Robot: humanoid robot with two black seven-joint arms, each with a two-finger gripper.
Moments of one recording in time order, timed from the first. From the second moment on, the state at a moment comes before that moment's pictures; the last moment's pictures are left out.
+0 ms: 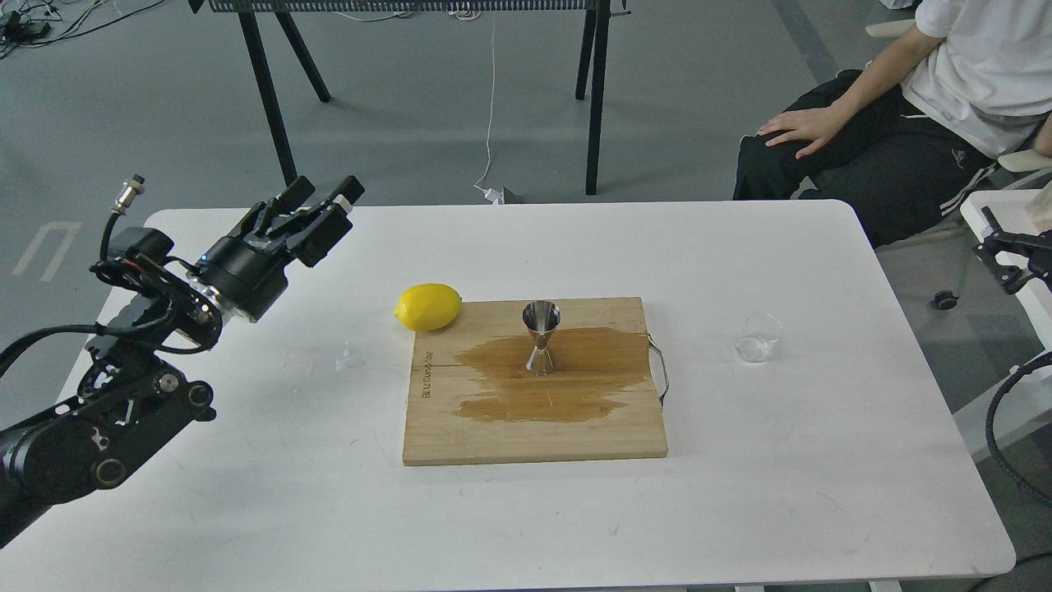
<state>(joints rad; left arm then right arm) -0.47 0.51 -0.87 -1.17 1.56 0.31 -0.40 0.44 -0.67 1.13 0.65 0.20 0.49 0.03</state>
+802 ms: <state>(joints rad) -0.65 0.42 -1.10 -0.78 0.08 -0.26 -0.39 -0.01 -0.53 1.13 1.05 0.62 0.49 -0.01</state>
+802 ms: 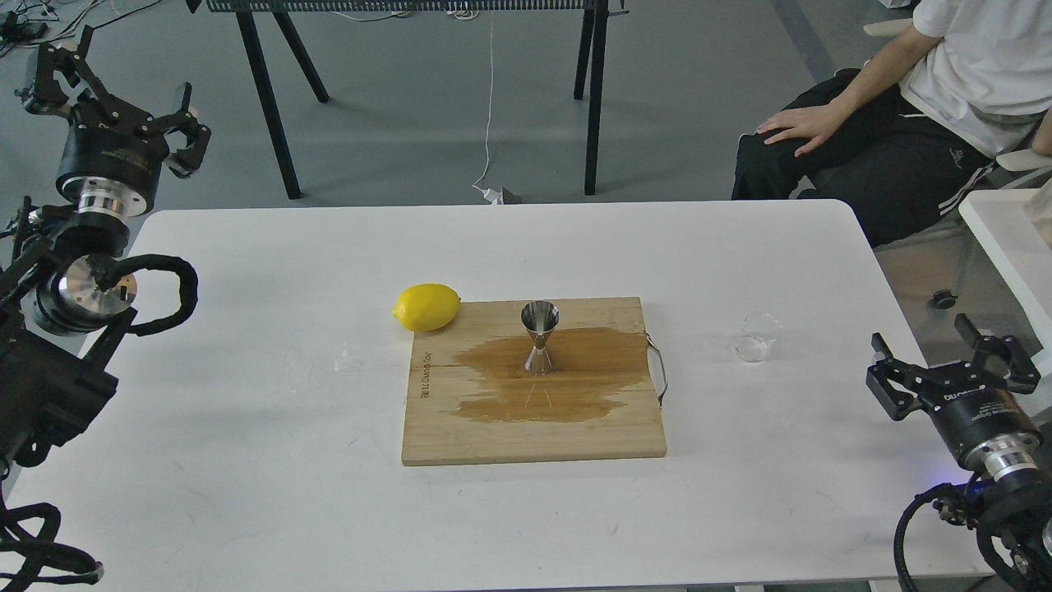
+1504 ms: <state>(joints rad) -0.68 0.42 -1.10 -0.71 0.02 -0.29 -0.34 0.13 -0.27 1.13 0.99 0.61 0.09 0.00</state>
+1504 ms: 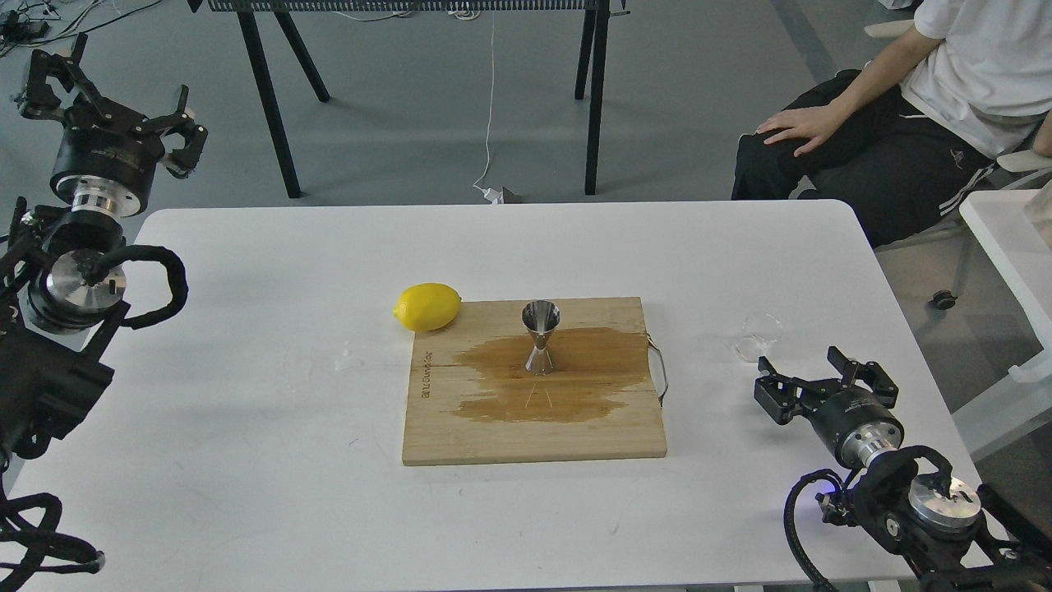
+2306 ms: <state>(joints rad) -0.68 0.43 -1.03 -0.71 0.08 -0.29 -0.34 0.23 -0.20 1.10 0.88 0.55 0.09 0.00</state>
